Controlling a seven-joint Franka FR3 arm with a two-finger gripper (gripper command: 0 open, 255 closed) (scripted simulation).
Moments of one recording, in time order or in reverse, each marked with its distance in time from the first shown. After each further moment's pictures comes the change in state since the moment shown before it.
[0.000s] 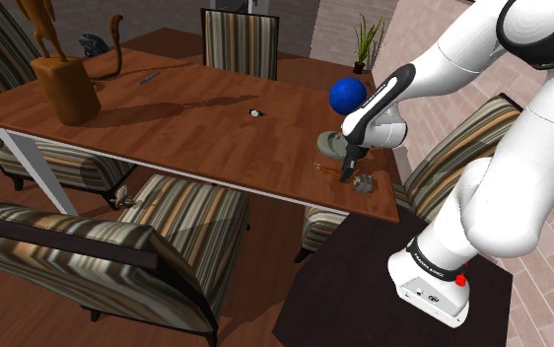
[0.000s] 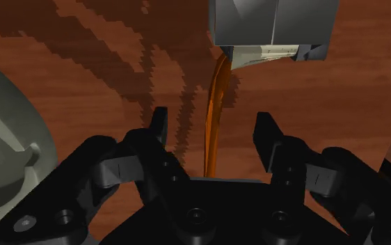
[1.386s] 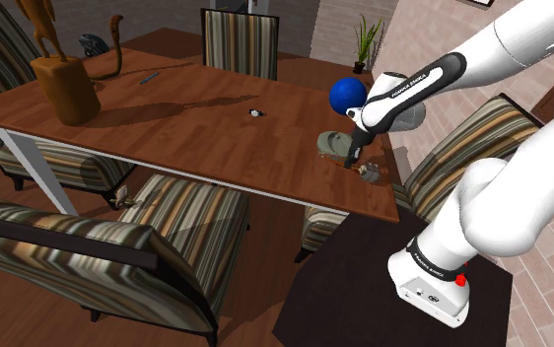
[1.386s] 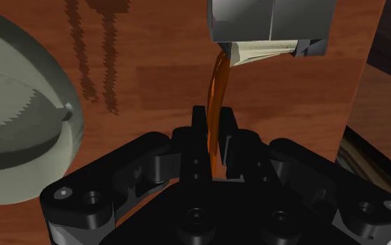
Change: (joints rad) arm -0.048 -0.244 -0.041 -0.010 -0.436 -0.169 0.321
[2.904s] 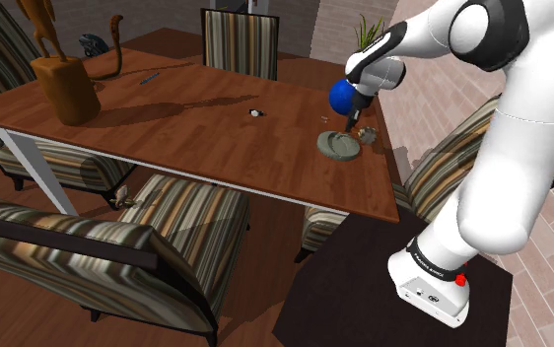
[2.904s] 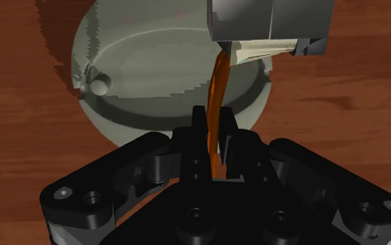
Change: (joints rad) arm -0.095 0.437 -0.055 0.605 0.424 -0.313 -0.441
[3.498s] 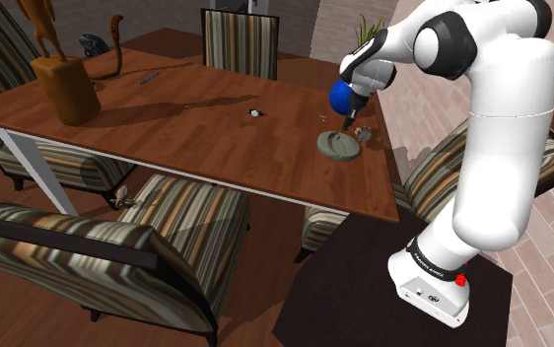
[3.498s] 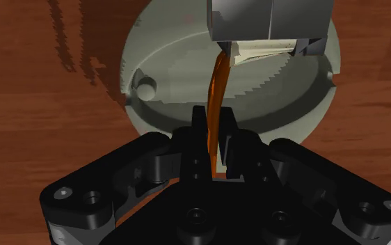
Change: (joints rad) arm -0.123 0.192 0.066 0.190 0.125 -0.048 -0.100
